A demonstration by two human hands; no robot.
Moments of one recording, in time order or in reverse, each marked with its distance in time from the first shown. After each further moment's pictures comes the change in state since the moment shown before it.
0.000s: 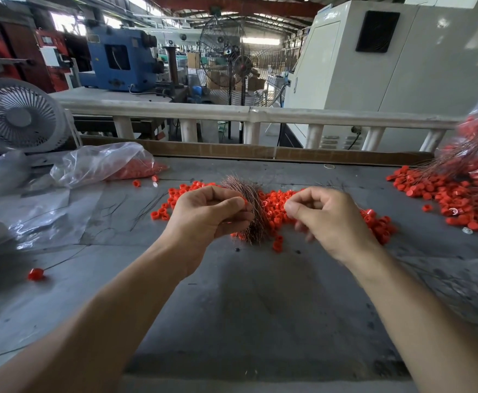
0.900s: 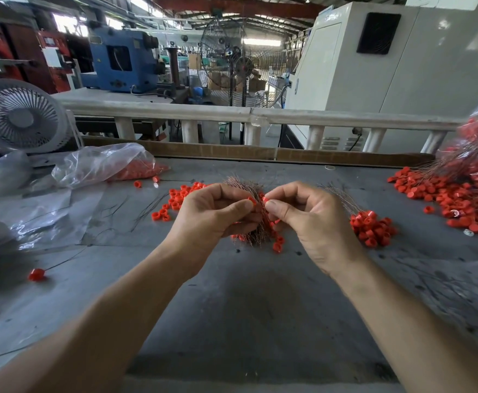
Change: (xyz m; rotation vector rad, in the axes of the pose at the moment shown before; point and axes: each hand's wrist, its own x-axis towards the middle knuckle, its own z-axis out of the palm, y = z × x) left_hand -0.002 -0.001 0.006 -0.005 -0.091 0.086; right_hand -0.013 -0.020 0.022 0.316 -0.057 -0.140
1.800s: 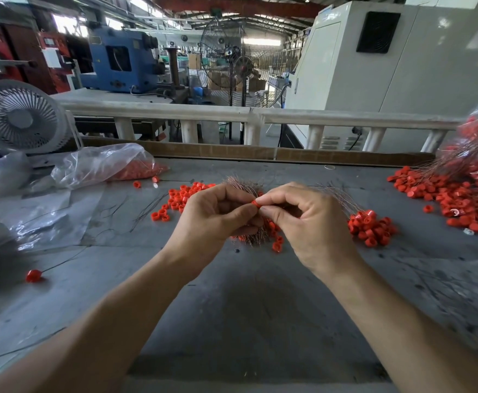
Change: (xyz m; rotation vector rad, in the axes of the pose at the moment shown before) left_hand -0.005 -0.002 0.001 0.145 -0.075 0.100; right_hand -0.006 -0.010 0.005 -0.338 0.002 -0.280
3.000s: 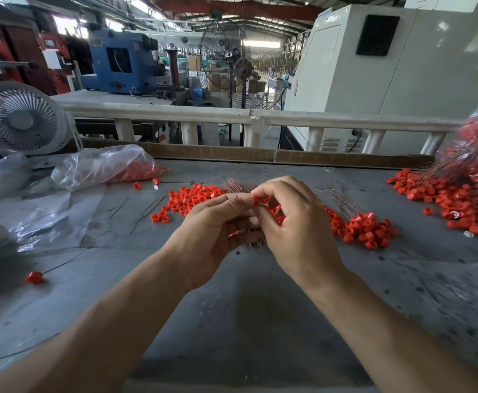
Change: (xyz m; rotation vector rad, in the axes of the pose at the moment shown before) left_hand 0.001 0.002 0.001 -0.339 -0.025 -0.294; right_hand -0.002 -0.004 0.021 -0.330 0.157 -0.217
